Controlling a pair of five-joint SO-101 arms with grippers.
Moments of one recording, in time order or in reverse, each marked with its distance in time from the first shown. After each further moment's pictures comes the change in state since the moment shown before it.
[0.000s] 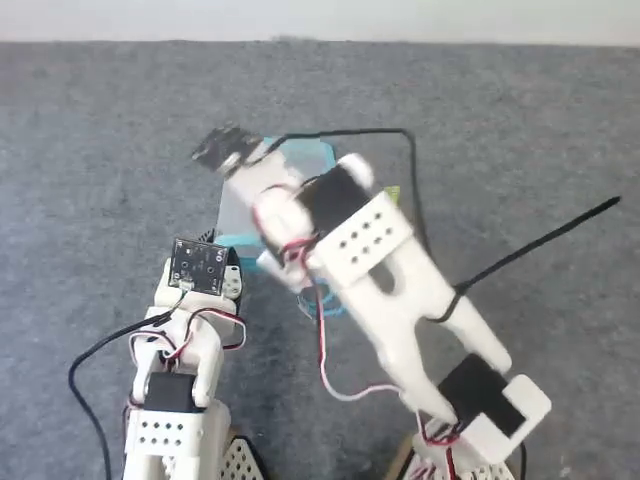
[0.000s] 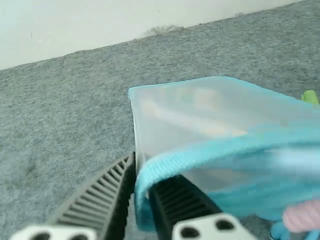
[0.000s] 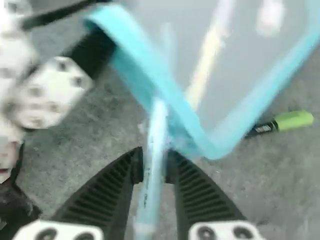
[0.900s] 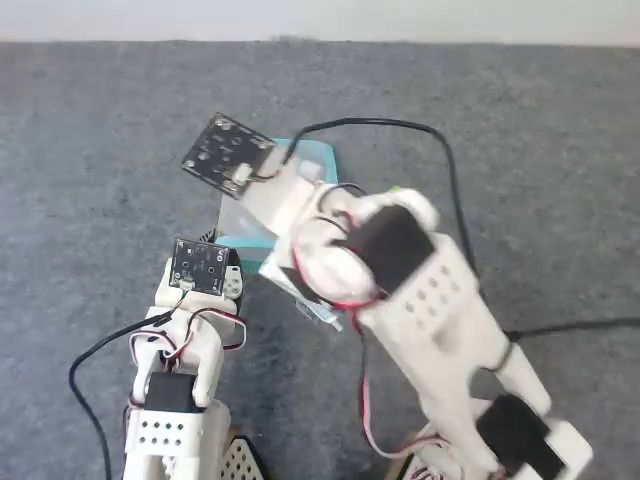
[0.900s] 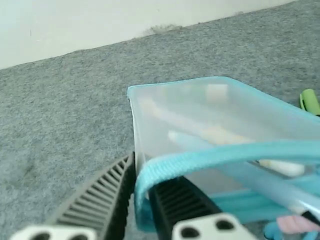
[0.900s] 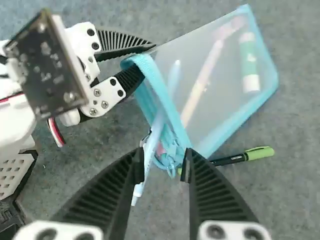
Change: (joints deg) left arm 0.2 0.0 0.0 0.0 0.0; right arm -0.3 -15.6 -0.7 -0.9 1.6
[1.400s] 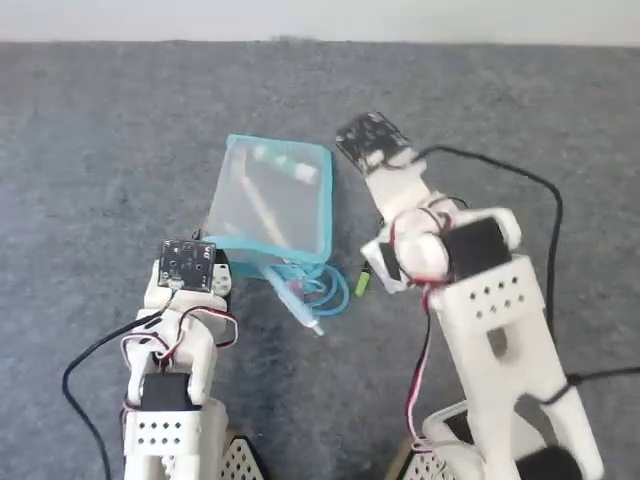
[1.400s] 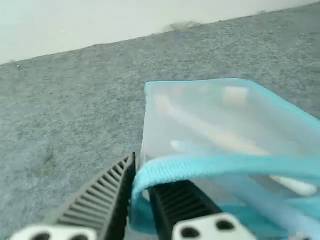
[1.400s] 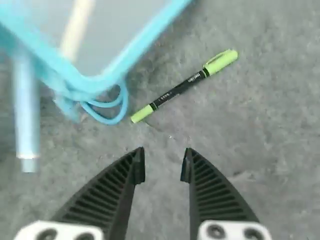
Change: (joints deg) left arm -4.0 0.0 0.0 0.0 0.0; right arm 22.4 -17.5 37.4 -13.1 0.0
